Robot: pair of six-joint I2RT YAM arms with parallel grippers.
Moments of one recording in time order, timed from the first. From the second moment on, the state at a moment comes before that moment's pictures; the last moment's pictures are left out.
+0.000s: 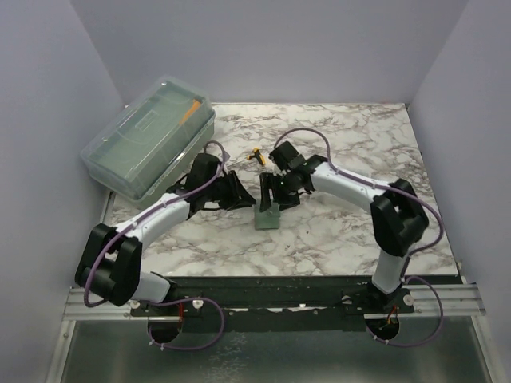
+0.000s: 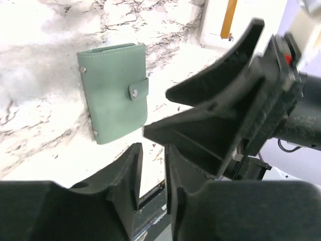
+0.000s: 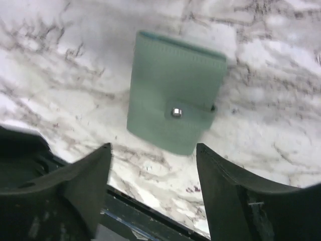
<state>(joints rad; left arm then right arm) -0.47 1.42 0.80 -0.13 0.48 -0.85 0.70 1.91 1.43 -0.69 -0.20 0.54</state>
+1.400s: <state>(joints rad) -0.39 0.71 1.18 -0.69 -0.12 -0.79 1.05 2.12 1.42 0.04 -0.23 0.60</state>
